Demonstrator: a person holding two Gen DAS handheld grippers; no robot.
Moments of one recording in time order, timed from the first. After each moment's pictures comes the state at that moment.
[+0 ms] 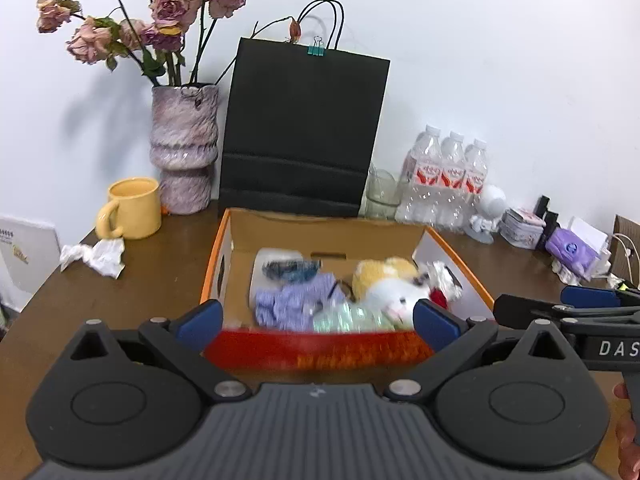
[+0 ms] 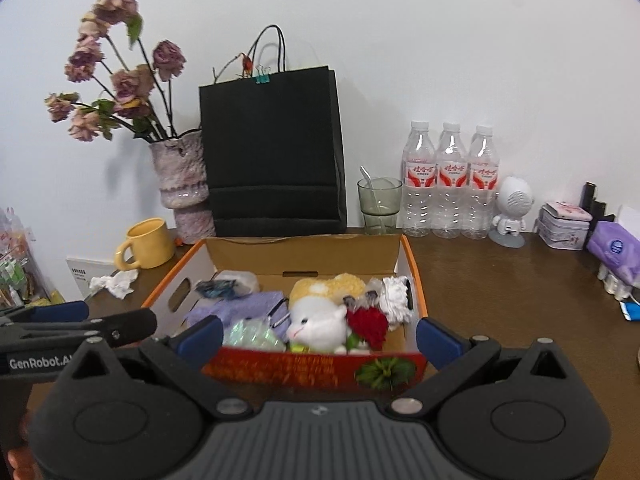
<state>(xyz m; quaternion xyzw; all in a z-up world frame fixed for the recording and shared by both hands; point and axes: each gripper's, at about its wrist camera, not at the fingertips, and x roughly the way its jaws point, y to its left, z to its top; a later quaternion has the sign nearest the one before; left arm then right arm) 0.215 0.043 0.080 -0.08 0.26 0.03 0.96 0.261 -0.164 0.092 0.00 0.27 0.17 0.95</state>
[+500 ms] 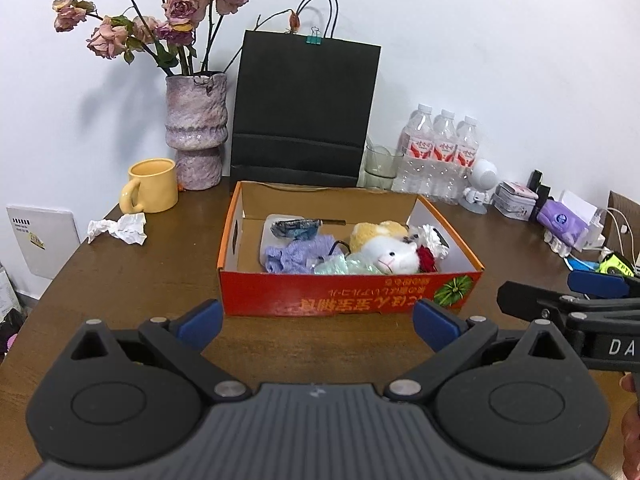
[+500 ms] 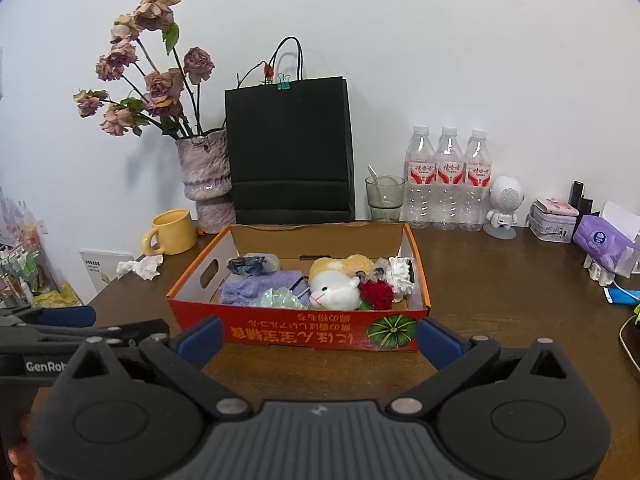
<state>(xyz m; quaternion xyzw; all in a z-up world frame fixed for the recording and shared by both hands) 0.160 0.028 0.088 -0.07 0.28 0.04 0.96 0.194 -0.169 0.103 0.00 0.27 0.17 0.95</state>
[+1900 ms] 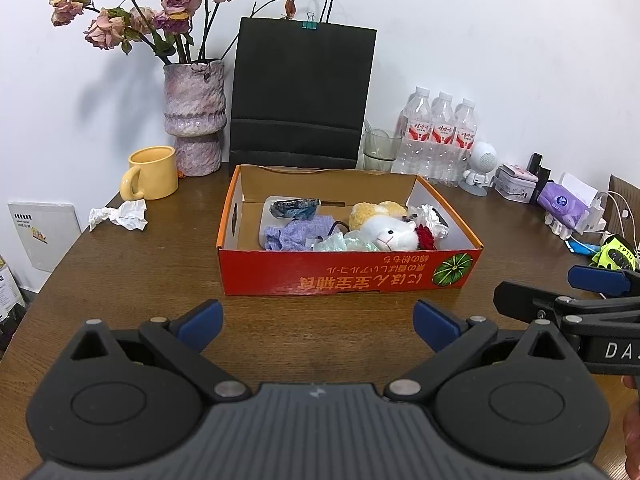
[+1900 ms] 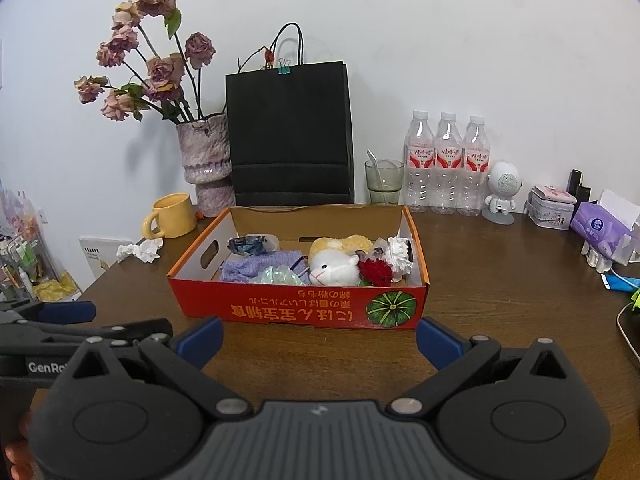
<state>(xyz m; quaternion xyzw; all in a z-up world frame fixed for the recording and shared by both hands) 0.155 0.023 0.081 -0.06 0.30 0.04 0.95 0.185 -0.170 0.095 -0.01 0.28 0.17 0.94</state>
